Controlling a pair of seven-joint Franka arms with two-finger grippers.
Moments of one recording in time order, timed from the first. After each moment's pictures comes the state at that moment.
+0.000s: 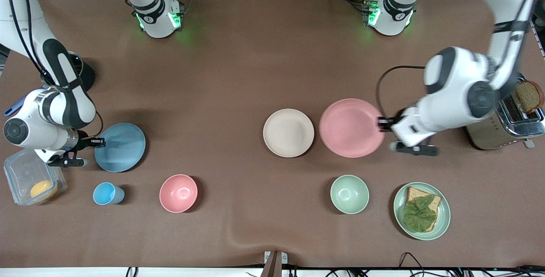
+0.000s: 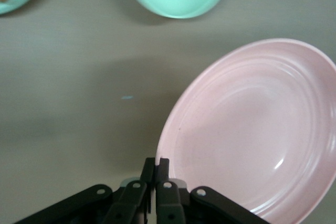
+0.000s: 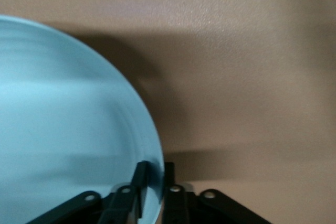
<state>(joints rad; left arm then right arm) 0.04 0.38 -0.42 -1.73 -0.07 2.01 -0.23 -0.29 0.61 0.02 -1.84 -0.09 2.30 -0.19</state>
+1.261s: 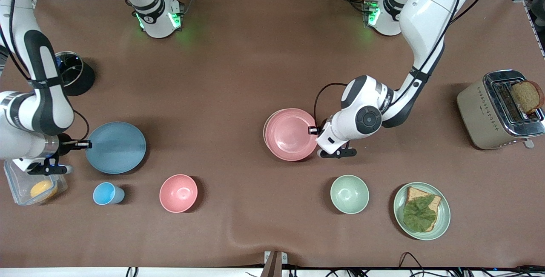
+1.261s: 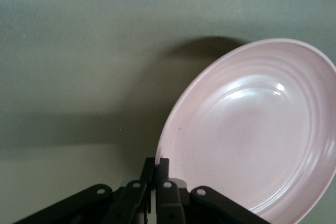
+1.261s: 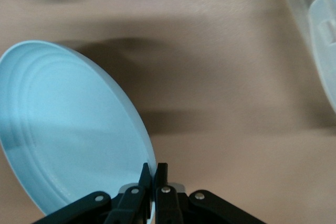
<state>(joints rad) -0.16 0.66 -0.40 -1.69 -0.07 2.21 -0.52 -0.29 0.59 0.06 -1.61 -0.03 1.93 -0.19</state>
